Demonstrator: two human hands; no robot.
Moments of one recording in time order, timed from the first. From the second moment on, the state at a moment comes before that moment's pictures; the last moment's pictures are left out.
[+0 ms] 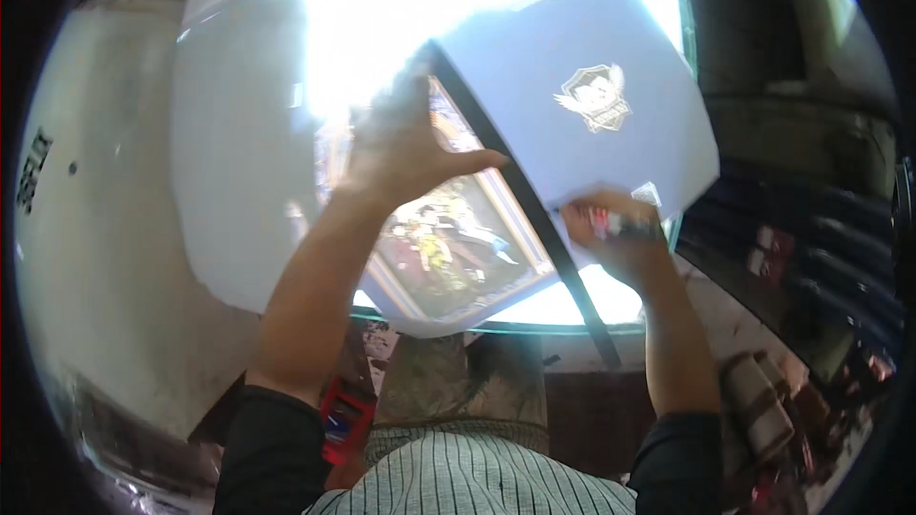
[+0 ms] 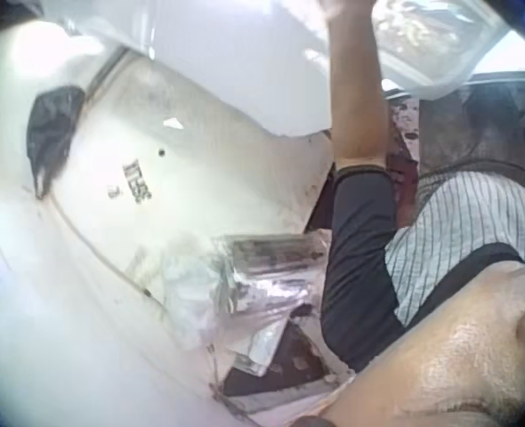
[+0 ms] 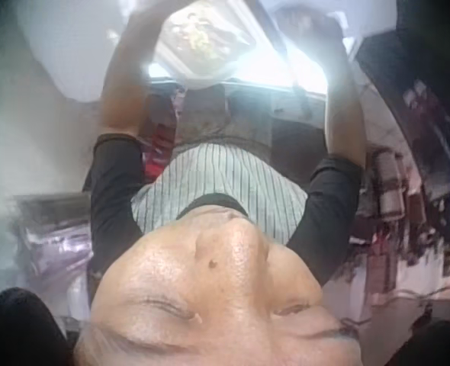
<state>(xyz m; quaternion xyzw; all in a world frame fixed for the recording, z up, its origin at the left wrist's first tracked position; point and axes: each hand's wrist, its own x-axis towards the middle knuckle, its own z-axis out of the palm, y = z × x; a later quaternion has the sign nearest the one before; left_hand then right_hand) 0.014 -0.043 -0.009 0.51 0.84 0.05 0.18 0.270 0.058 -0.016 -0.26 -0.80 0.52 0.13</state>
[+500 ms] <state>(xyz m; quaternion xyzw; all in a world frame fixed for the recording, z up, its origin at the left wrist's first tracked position) 0.007 -0.048 -0.033 0.61 0.78 0.10 0.10 0.447 -0.128 -0.030 -0.47 -0.83 0.30 0.11</state>
